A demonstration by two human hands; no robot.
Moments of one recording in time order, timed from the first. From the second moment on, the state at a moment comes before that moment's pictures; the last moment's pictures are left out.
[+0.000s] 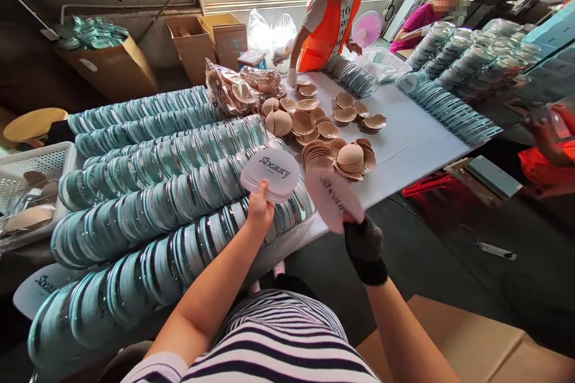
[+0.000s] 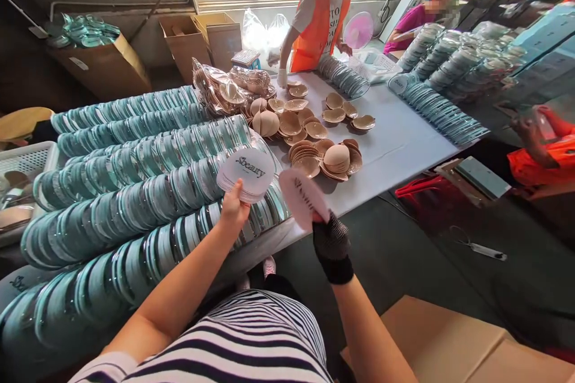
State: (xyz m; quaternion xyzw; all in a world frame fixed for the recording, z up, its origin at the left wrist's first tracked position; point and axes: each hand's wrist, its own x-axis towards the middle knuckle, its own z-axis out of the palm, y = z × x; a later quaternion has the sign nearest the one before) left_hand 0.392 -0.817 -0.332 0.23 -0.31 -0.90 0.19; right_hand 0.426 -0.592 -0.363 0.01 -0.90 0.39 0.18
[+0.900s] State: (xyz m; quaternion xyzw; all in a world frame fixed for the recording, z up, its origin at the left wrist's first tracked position) left_hand 0.382 -0.837 -0.337 0.27 -0.26 -0.91 0.17; right_hand 0.467 -0.621 -0.353 0.20 -0.97 0.16 -0.01
